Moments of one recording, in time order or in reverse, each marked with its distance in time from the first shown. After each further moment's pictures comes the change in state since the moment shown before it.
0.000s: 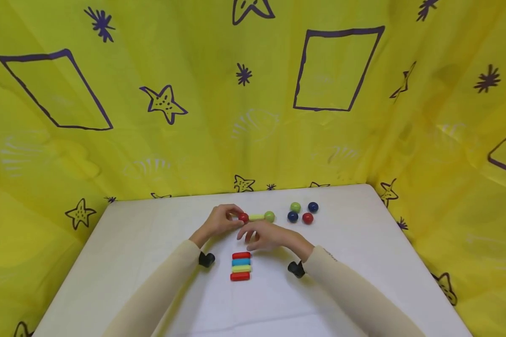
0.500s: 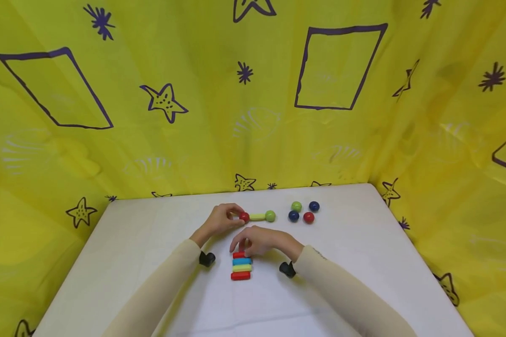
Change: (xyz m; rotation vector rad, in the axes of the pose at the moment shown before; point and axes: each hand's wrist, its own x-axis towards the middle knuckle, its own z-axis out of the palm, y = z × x) left_hand 0.000 -0.001 0.000 -0.021 -0.001 -0.019; right_hand 0.019 -0.007 0.014 -0.046 -0.146 -0.009
